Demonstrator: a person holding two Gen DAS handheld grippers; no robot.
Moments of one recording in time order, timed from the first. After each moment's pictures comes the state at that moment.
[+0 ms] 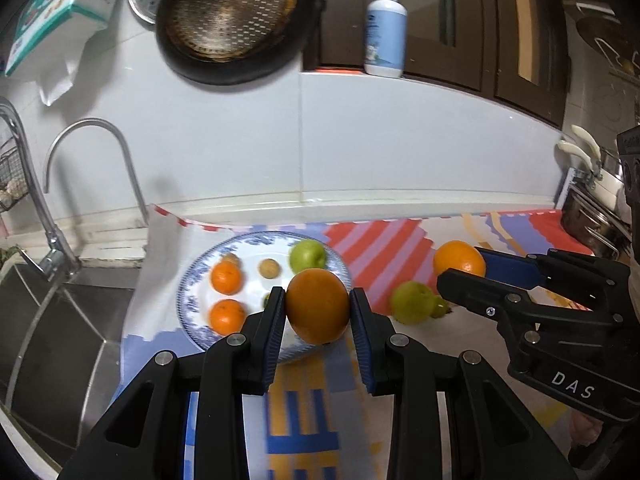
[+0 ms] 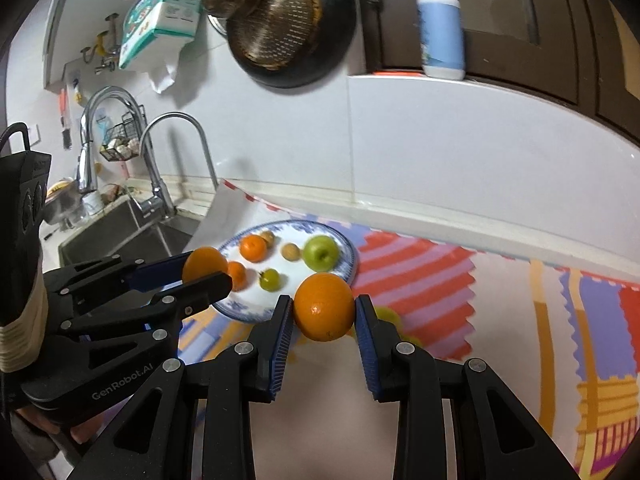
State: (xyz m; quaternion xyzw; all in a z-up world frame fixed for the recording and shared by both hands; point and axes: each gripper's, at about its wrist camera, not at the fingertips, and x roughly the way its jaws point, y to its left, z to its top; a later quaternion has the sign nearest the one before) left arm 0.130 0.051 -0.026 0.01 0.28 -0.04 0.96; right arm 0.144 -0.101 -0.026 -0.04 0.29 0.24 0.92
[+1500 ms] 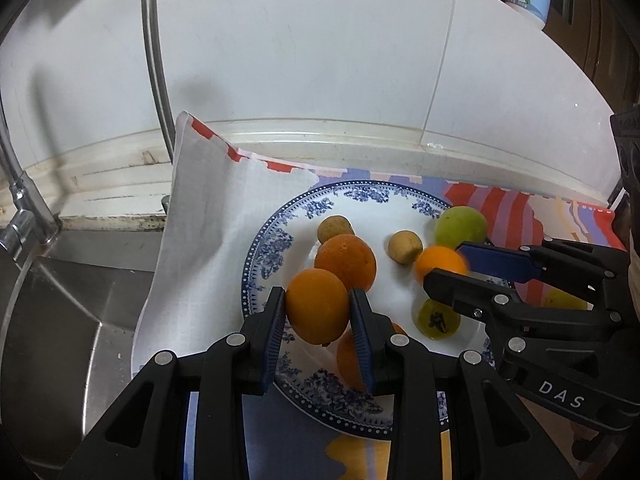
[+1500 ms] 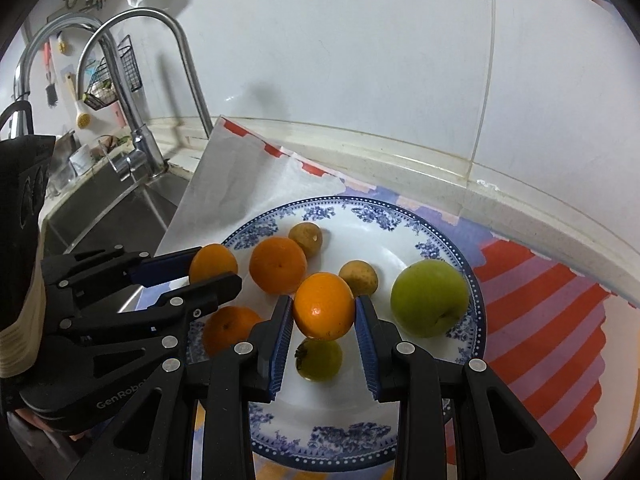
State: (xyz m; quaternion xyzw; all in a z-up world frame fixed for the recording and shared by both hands) left arm 0.253 0.168 -0.107 -0.02 0.39 -0.03 0.92; right arm 0.276 0.035 -0.105 -0.08 0.40 0.28 0.87
